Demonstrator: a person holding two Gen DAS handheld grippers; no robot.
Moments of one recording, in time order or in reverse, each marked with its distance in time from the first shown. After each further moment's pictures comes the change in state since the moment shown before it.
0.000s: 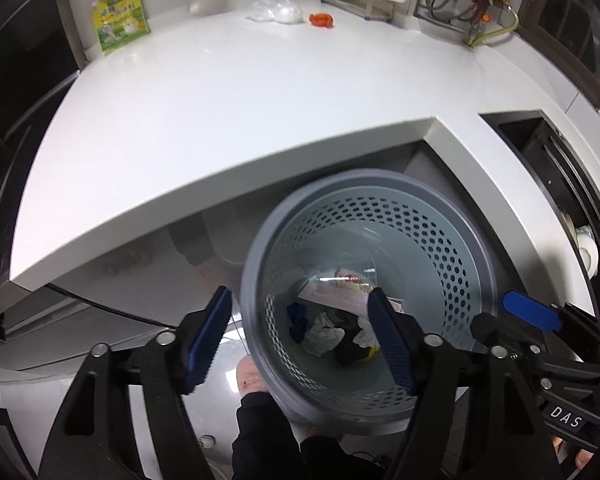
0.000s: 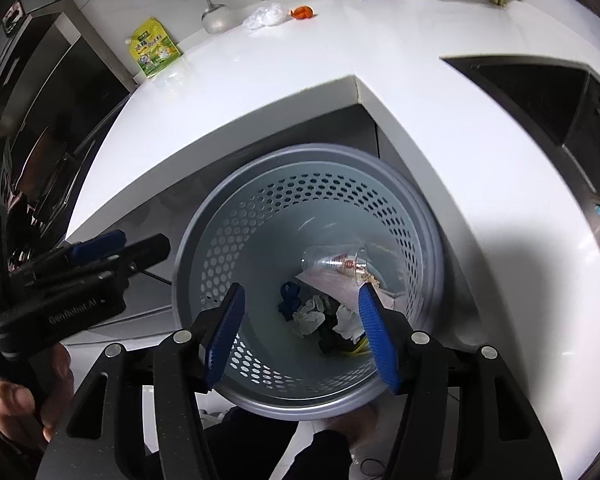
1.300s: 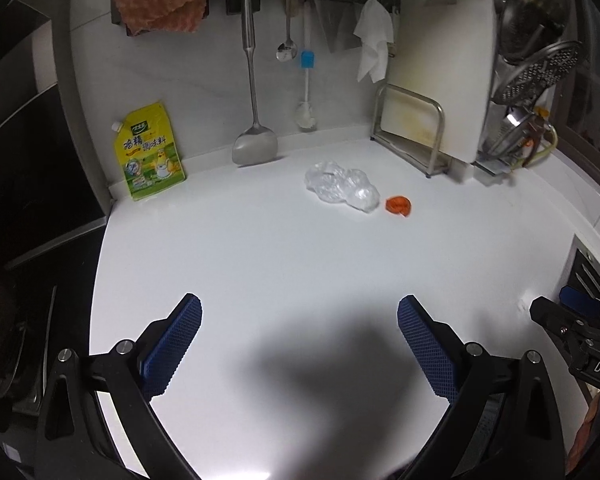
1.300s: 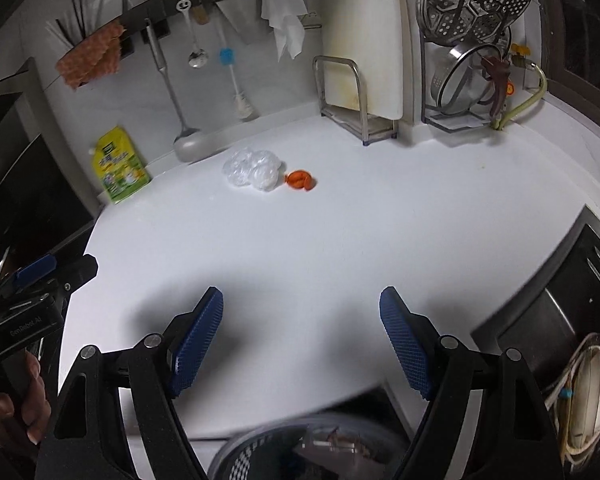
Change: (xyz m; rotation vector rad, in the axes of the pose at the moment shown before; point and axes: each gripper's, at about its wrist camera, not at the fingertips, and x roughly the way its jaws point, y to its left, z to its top) left arm -0.018 0.110 0.224 0.021 -0.342 0.055; right arm 0.007 0.051 0.225 0.022 -0.317 -0.166
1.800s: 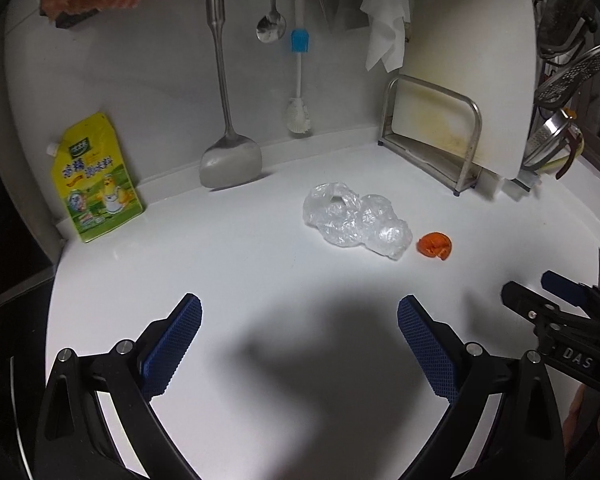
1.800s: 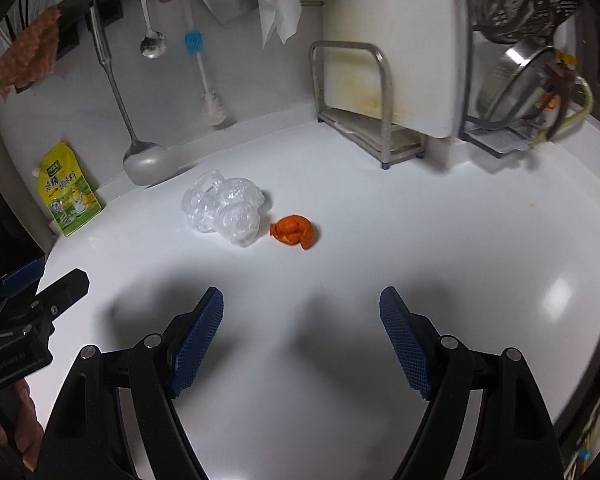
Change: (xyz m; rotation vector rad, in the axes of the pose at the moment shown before) left arm 0.125 0.002 0.061 0.040 0.007 -0.042; right arm 0.139 0.015 0.078 -0.006 0.004 -0.048
